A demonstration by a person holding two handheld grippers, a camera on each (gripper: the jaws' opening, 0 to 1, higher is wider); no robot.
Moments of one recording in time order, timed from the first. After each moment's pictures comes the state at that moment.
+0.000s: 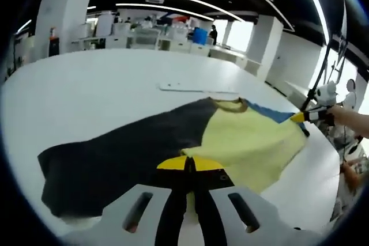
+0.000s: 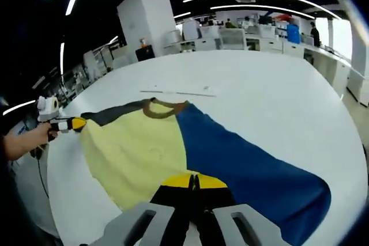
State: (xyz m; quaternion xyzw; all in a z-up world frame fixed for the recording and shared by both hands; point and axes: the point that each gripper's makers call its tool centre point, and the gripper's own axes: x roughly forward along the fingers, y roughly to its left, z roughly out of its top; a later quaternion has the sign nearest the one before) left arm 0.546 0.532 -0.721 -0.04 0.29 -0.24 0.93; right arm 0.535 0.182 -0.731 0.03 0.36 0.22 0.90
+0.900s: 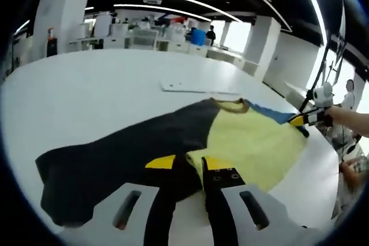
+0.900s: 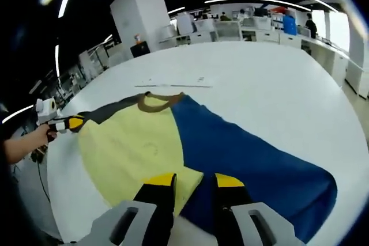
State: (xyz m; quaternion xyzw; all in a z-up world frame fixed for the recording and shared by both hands) left arm 0.548 0.546 -0.716 -0.06 0.27 -0.26 0.93; right arm 0.525 0.183 -0.733 0.04 0.38 0.23 0.89
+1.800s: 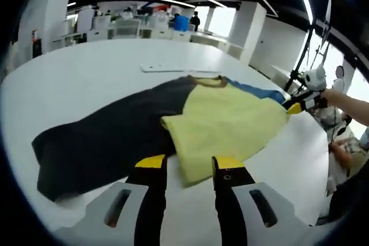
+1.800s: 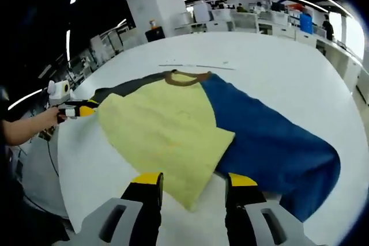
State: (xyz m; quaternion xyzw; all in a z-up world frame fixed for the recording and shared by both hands) left arm 0.496 0.533 -0.736 -0.03 0.32 -0.30 0.90; right arm 0.467 0.194 -0.744 0.01 0.42 0.27 0.87
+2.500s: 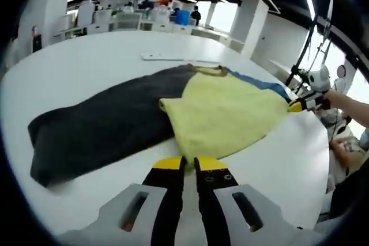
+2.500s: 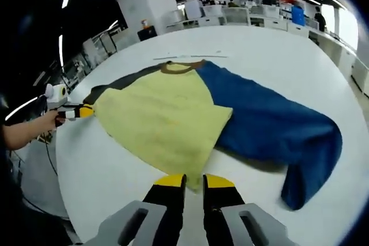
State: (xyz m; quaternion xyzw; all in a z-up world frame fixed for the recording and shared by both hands) left arm 0.486 0.536 -0.751 -0.03 0.34 -0.30 0.89; right arm 0.448 0.185 -0.757 0.02 0.43 0.24 0.87
